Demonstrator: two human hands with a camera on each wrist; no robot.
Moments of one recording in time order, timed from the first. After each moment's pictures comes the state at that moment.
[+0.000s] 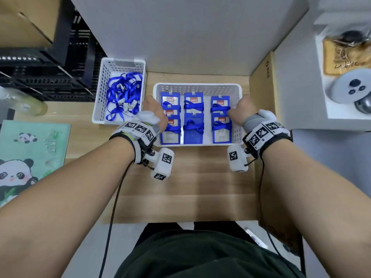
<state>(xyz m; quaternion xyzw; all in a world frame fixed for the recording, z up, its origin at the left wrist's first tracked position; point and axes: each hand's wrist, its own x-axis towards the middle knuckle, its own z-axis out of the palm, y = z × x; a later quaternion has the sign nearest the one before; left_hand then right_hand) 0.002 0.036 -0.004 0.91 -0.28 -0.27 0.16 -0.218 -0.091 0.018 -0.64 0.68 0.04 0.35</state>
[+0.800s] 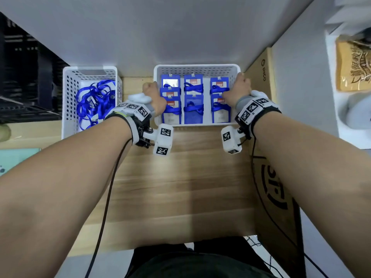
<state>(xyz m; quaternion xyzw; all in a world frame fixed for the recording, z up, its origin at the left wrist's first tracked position) 0.015 -0.090 -0.036 0.86 -0.39 -0.32 0.11 -0.199 -0.211 -0.048 -0.64 0.70 0.05 0.30</state>
